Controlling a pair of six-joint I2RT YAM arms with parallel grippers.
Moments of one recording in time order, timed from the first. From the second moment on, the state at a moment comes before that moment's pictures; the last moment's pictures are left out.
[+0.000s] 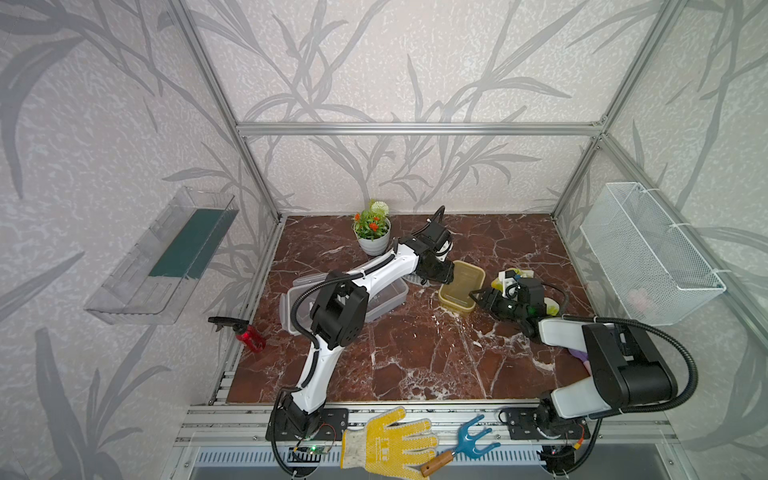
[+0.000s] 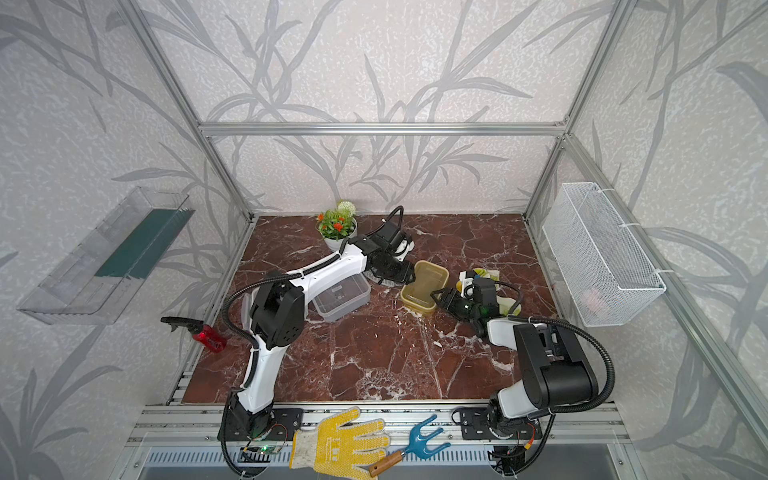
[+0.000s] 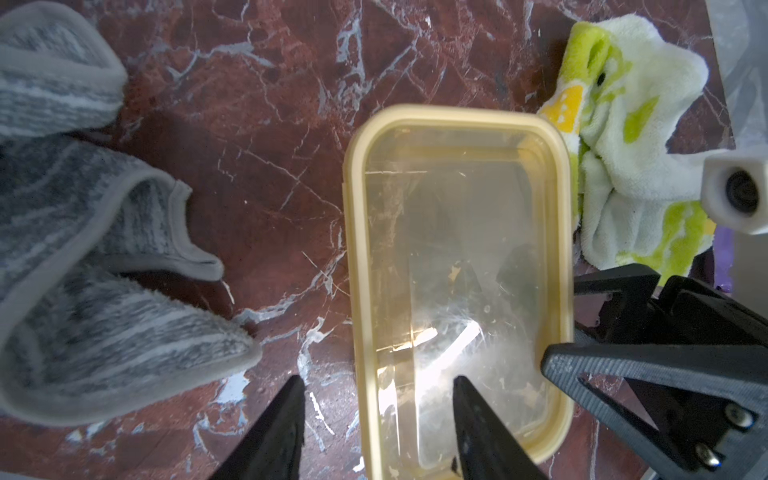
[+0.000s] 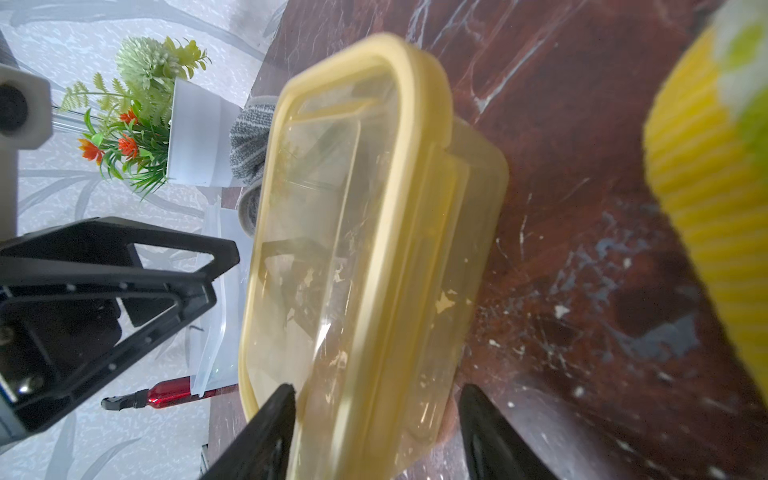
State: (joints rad) left arm -0.69 2.18 1.88 -0.76 0.23 -0.30; right arm 0.11 1.50 0.43 0.45 -0.59 0.78
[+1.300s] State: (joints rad) left arm -0.71 2.26 1.95 -0.76 0.23 -0.31; right arm 0.00 1.96 0.42 1.23 -0.83 1.10
